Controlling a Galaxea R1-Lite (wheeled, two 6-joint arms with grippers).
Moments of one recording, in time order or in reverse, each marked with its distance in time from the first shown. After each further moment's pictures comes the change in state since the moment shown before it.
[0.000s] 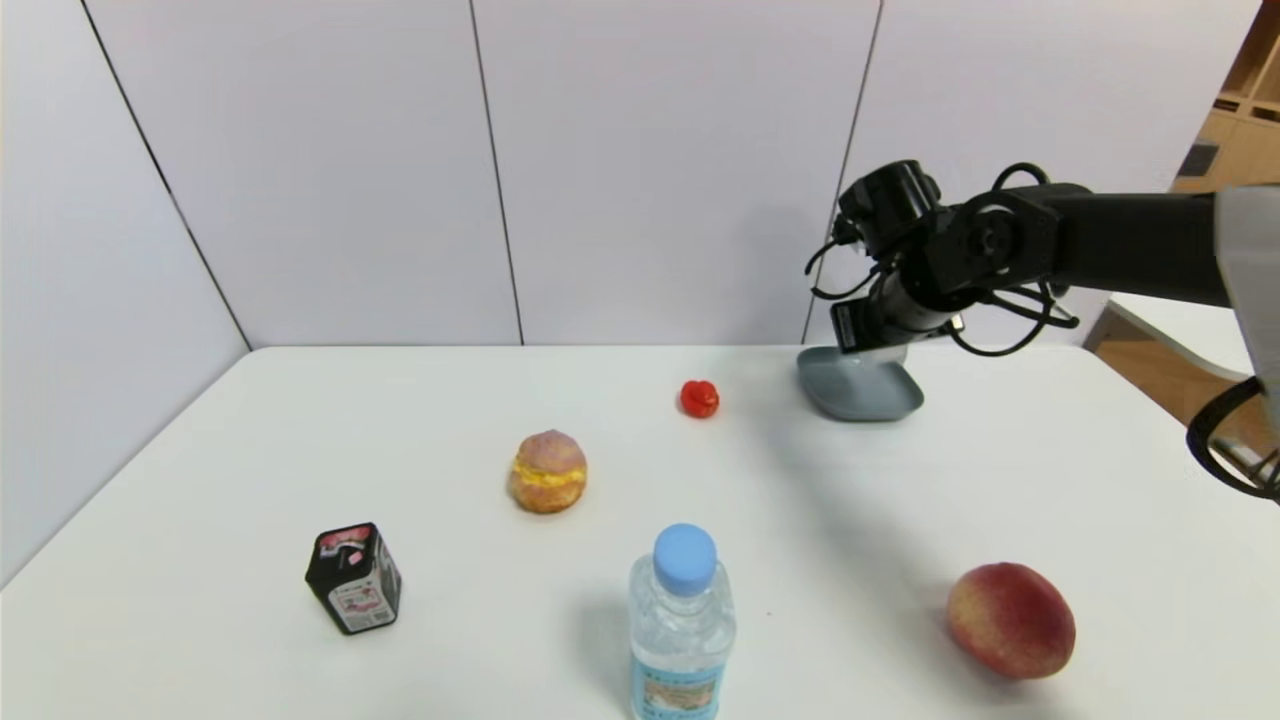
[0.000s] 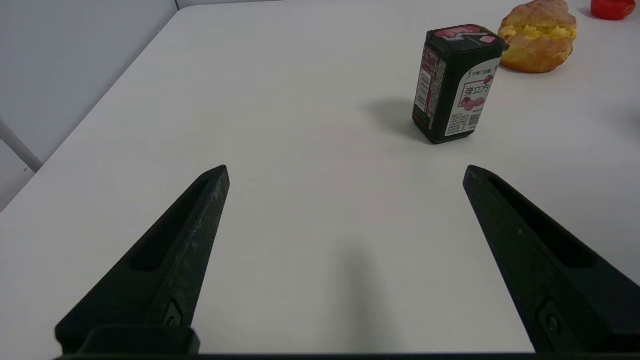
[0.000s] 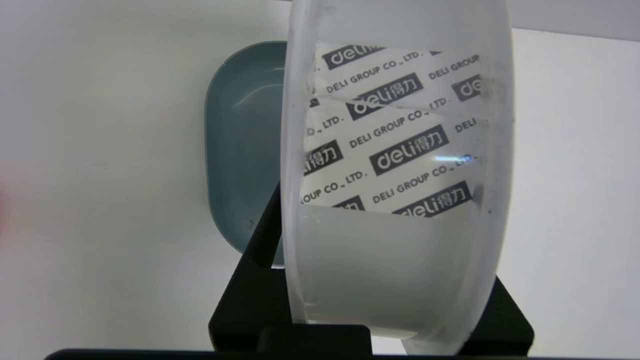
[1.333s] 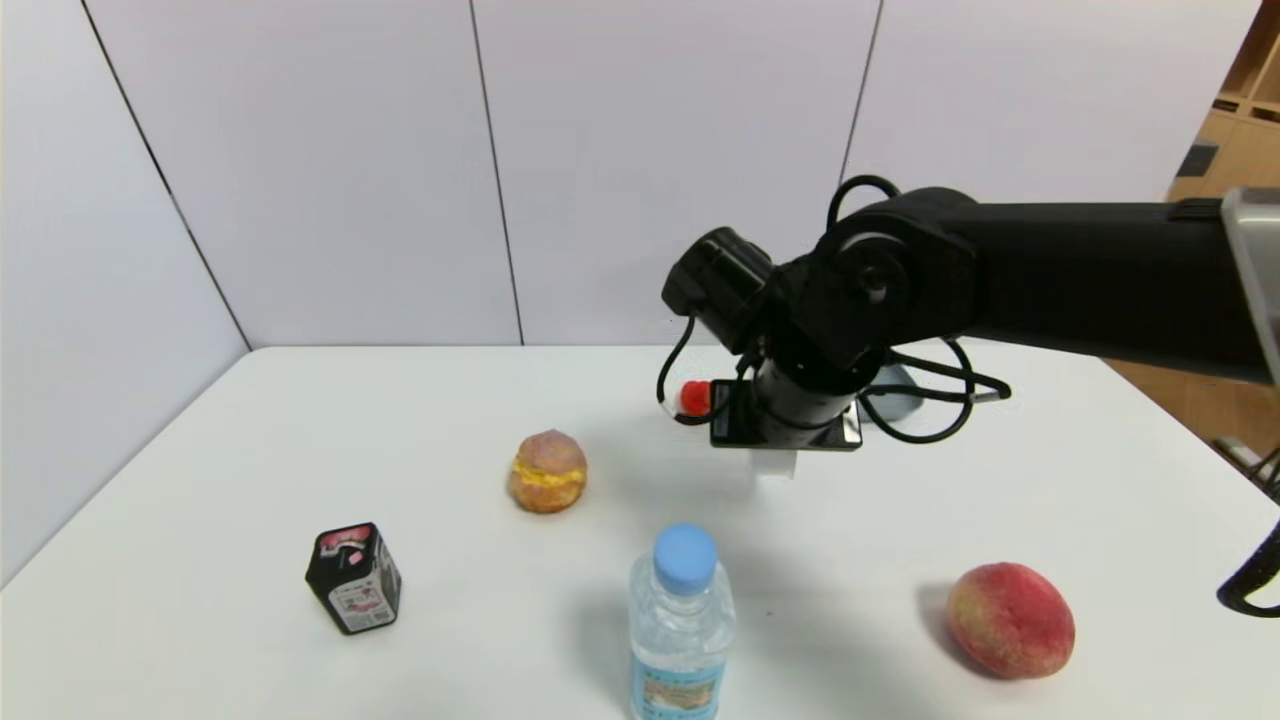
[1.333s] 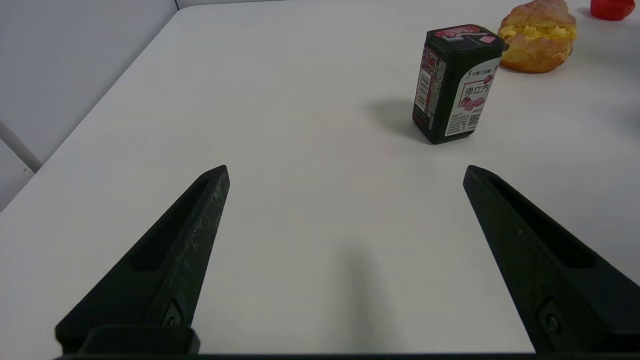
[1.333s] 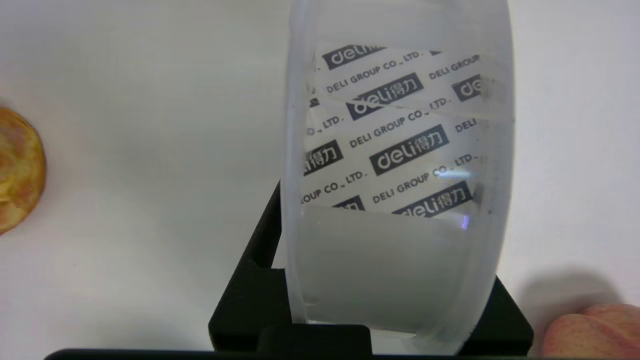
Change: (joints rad) left arm 0.000 0.000 0.000 0.000 0.000 0.001; right arm 0.412 -0.052 0.001 0.369 0.003 0.611
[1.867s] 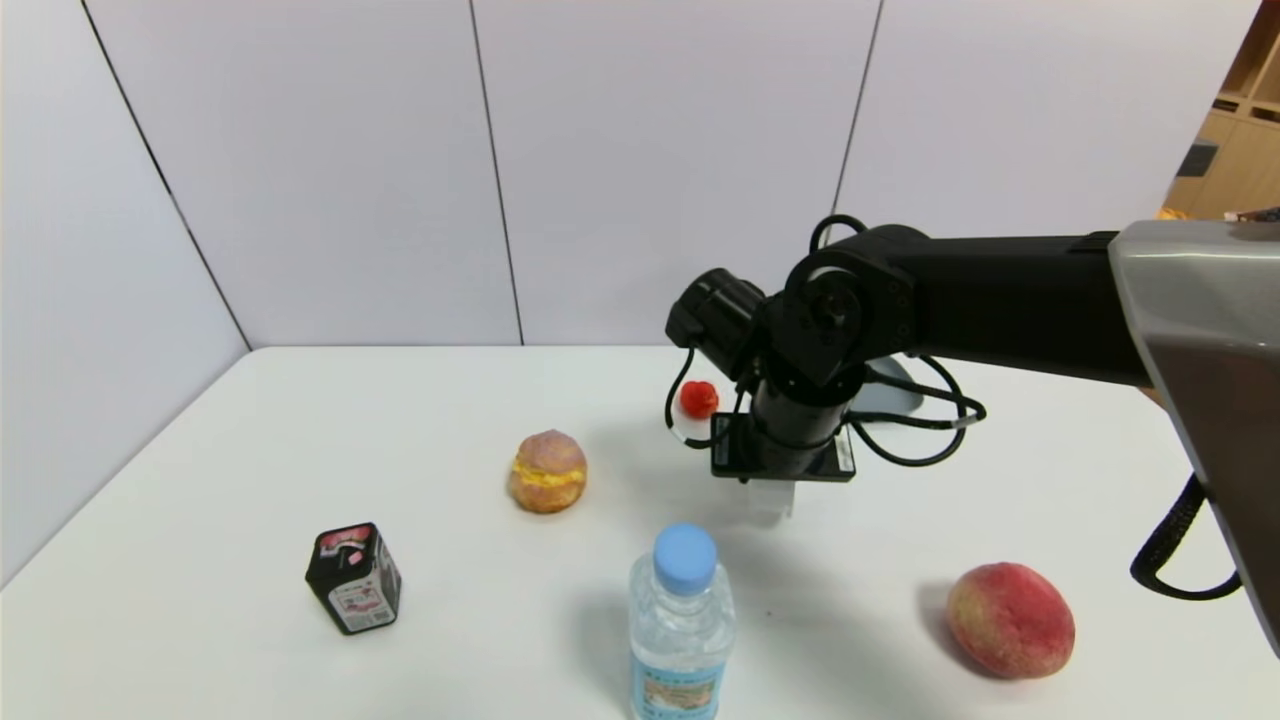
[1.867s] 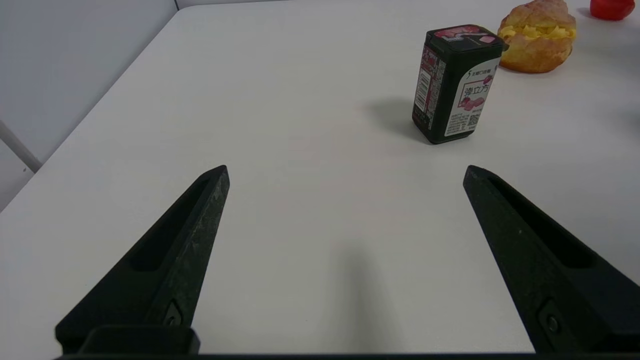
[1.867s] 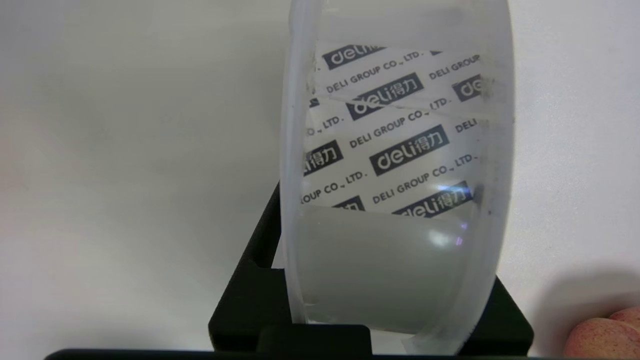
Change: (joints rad) left arm 0.000 0.000 0.000 0.000 0.000 0.000; right arm -0.033 0.070 0.000 0.049 0.113 0.020
